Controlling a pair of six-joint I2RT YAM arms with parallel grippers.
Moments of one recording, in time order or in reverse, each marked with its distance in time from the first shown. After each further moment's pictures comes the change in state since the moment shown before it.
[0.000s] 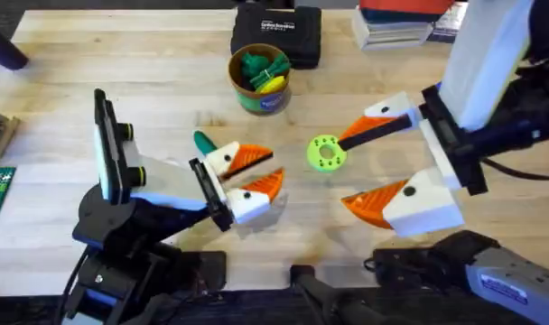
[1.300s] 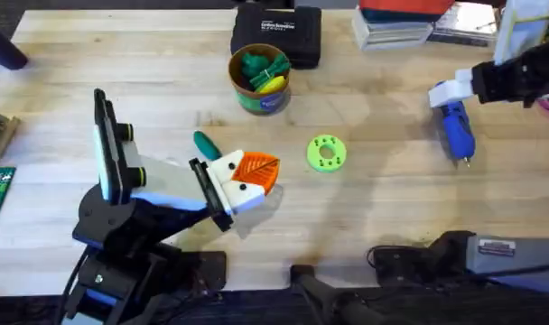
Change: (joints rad) left arm 0.000 0.000 0.000 0.000 0.000 0.004; right arm -0.705 0.406 0.000 0.413 0.815 0.264
